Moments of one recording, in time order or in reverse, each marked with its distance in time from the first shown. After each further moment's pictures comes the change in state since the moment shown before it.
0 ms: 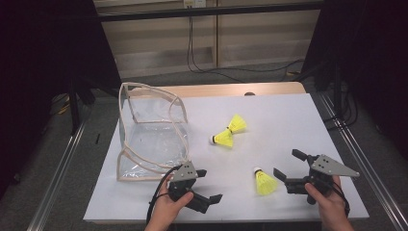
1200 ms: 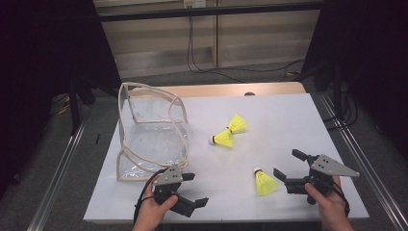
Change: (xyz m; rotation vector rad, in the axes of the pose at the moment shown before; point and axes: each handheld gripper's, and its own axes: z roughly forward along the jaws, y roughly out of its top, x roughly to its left) left arm 0.009 -0.015 -0.032 0.018 -0.002 0.006; right arm 0.000 0.000 0.000 0.001 0.000 0.000
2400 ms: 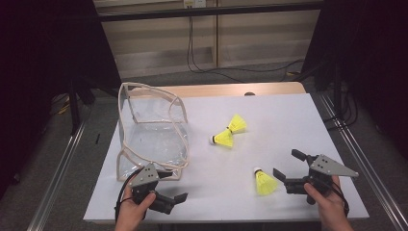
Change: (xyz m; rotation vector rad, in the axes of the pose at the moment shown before) left arm 0.021 -0.018 -0.044 -0.059 0.104 -0.006; right arm 0.001 0.000 0.001 0.004 -0.002 -0.001
